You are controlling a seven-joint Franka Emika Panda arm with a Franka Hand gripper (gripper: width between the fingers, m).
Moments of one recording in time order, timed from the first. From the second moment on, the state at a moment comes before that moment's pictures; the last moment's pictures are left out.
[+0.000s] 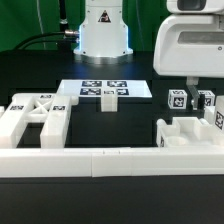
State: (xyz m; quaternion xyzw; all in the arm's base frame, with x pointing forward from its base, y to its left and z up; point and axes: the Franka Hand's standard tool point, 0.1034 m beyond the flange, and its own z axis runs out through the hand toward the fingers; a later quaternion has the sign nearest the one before) arm 0.651 0.118 0.074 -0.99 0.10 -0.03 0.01
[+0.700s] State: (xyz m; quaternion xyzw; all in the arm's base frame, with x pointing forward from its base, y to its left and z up) arm 0.650 0.113 0.072 -1.00 -0.03 -0.03 0.01
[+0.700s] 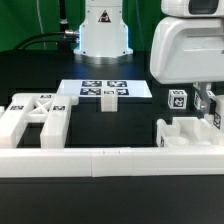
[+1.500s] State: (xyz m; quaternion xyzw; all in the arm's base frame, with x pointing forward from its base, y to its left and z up) arm 0.648 0.118 0.070 -0.95 0.31 -0.02 0.02
